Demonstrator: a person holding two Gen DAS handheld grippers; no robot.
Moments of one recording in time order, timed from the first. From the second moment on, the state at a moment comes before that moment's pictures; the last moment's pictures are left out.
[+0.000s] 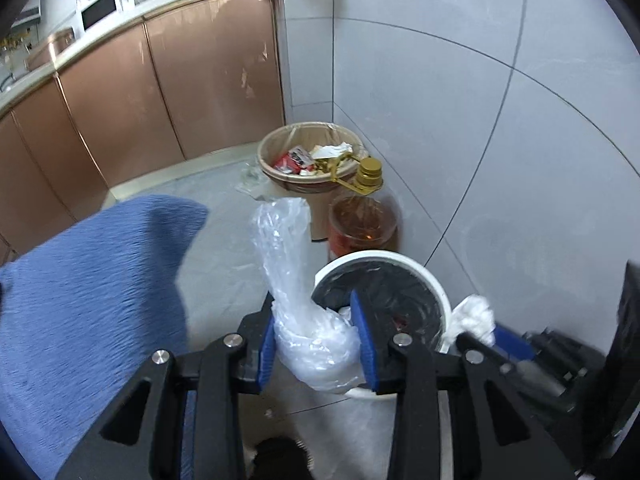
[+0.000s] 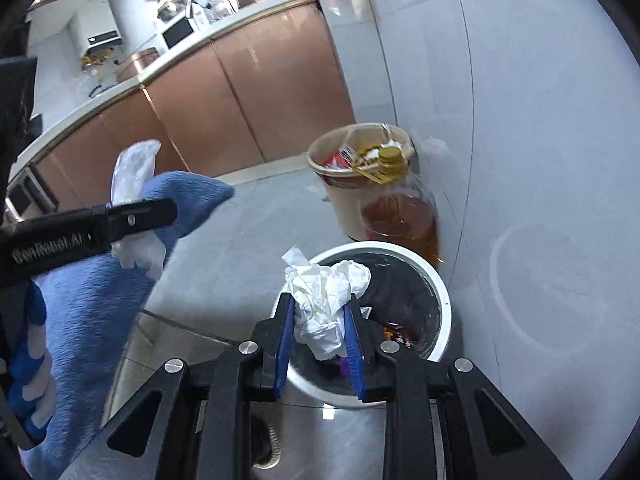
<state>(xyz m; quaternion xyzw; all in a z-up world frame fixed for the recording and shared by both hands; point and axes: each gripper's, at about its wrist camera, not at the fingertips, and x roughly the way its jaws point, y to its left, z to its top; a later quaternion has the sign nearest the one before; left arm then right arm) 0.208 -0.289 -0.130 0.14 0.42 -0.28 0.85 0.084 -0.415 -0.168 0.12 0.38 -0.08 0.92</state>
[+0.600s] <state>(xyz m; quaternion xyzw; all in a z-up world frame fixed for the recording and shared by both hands) 0.238 -0.323 -0.145 0.05 0.45 -0.30 0.84 0.115 -0.454 -0.216 0.15 0.41 -0.12 0.89</state>
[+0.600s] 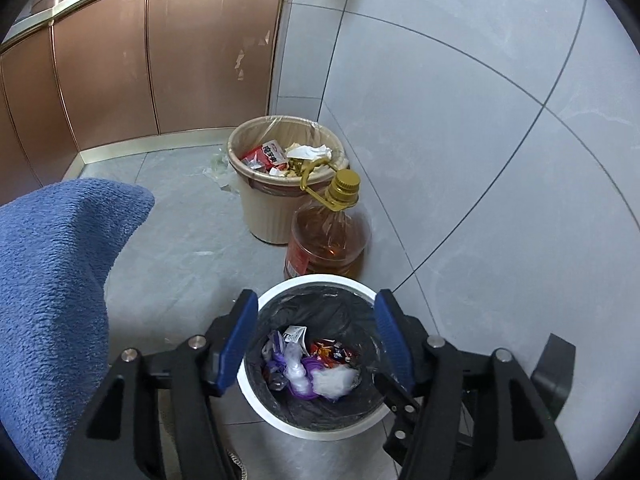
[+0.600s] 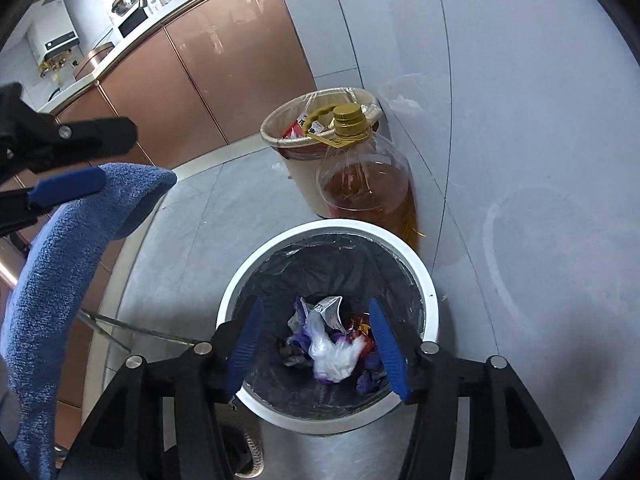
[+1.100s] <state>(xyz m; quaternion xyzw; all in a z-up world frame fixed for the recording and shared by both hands) 0.174 -0.218 -0.076 0.08 0.34 -0.20 0.92 0.079 -0.391 -0.141 0.09 0.34 -0.13 0.93</state>
